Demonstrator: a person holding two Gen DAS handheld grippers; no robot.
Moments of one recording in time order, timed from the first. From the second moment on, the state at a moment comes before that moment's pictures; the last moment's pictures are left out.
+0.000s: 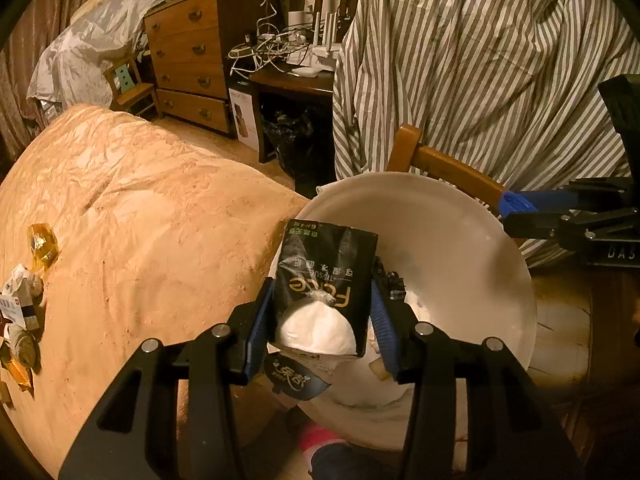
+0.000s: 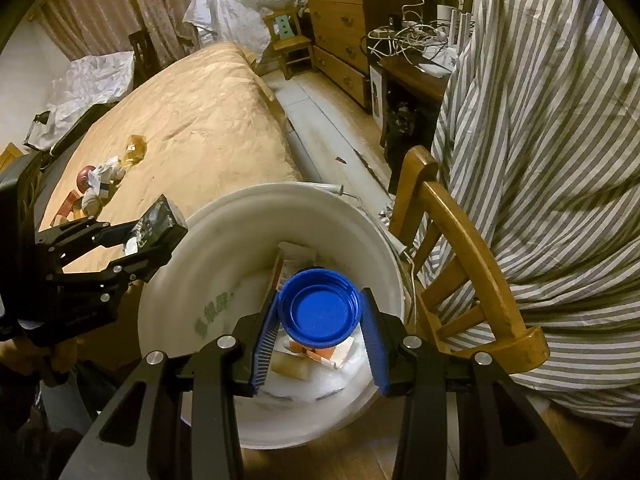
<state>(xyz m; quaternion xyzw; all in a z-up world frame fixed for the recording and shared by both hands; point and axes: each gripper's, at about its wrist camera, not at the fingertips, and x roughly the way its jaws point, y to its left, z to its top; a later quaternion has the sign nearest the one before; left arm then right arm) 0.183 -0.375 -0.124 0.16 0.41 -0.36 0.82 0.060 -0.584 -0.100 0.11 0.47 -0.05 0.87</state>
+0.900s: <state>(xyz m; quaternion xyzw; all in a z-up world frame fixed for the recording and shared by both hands) 0.188 -0.278 -0.119 0.11 0.40 -0.29 0.86 0.060 -0.470 -0.054 0.07 0.35 0.04 0.93</state>
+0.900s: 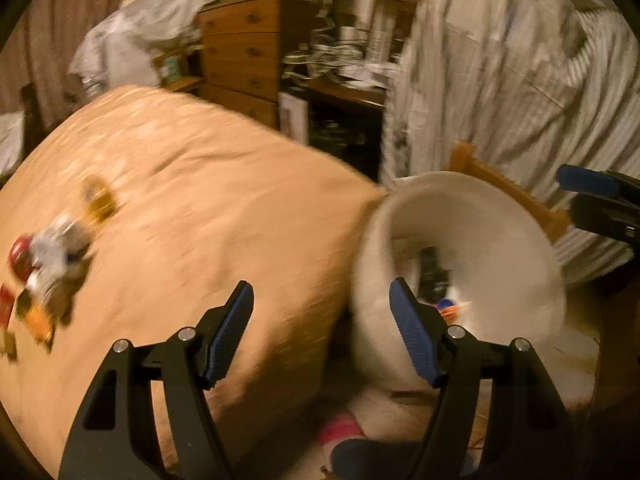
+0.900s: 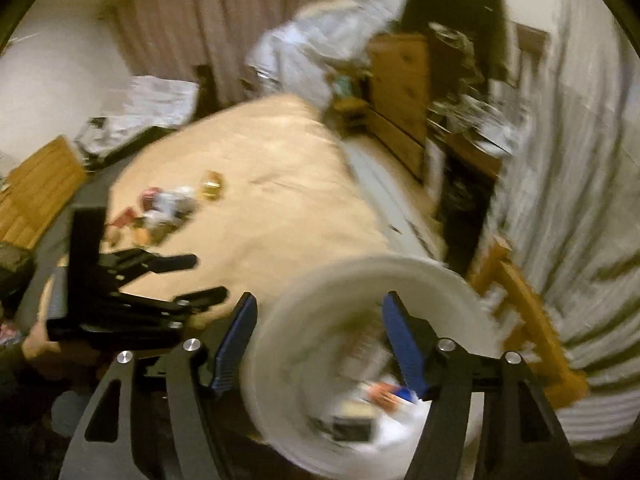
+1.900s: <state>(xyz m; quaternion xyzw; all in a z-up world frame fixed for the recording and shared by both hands) 0.304 0.147 -0.174 -0.05 0.39 0.03 0.92 0.332 -0.036 -0.148 -0.02 0.42 0.31 0.85</state>
